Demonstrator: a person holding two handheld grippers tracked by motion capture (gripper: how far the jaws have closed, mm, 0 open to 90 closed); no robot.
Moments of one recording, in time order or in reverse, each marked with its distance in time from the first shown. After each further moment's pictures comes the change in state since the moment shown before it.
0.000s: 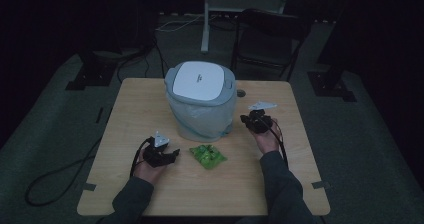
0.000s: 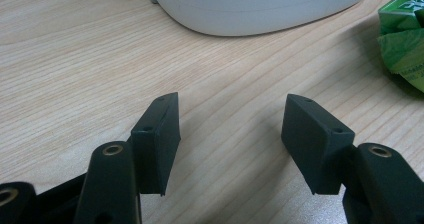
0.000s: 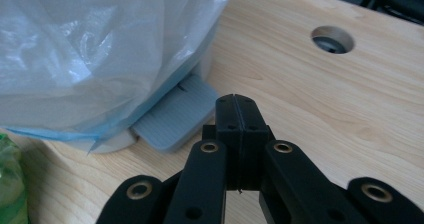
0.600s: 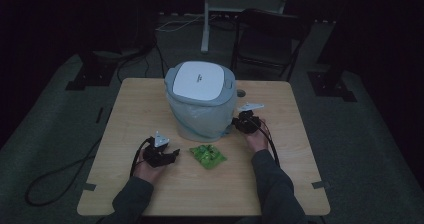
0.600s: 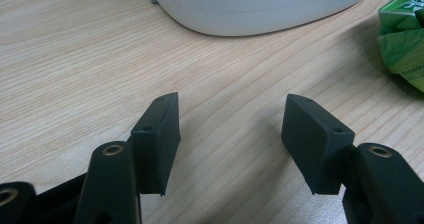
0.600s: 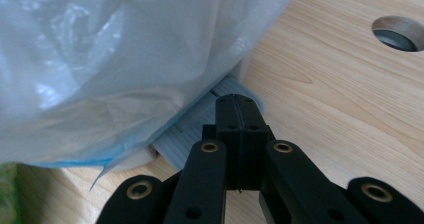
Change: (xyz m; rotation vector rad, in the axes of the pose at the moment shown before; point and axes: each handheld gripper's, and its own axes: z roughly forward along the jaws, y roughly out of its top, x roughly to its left) left arm 0.000 0.000 0.000 0.000 0.000 0.000; right arm 0.013 -0.002 0.039 0.026 0.075 -0.010
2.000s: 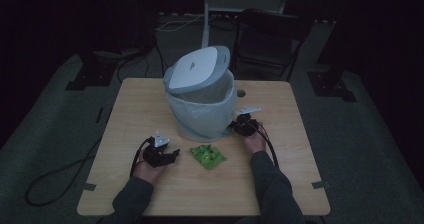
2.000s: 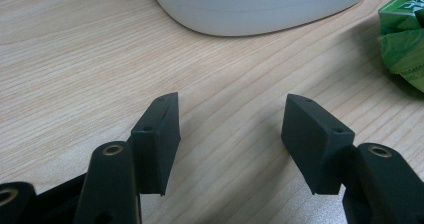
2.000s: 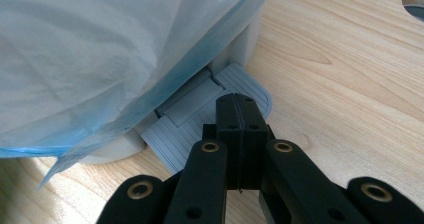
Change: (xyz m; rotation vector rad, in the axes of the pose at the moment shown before) left arm 0.000 0.000 0.000 -0.001 0.002 -0.001; right arm -0.004 -0.015 0.020 0.027 0.015 -0.008
